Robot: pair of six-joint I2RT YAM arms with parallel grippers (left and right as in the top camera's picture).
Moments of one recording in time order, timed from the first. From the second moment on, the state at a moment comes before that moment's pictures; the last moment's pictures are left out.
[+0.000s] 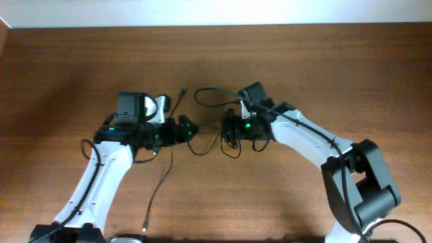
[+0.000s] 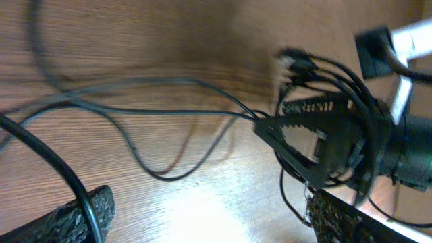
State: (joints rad) left arm -0.07 1.41 0.91 -0.61 0.57 -0.30; right arm 0.52 1.88 1.20 -0.54 -0.17 0.45
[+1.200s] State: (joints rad) left arm -0.18 1.39 1.24 -0.76 0.22 -0.19; right arm 0.52 1.88 1.42 -0.79 -0.28 0.41
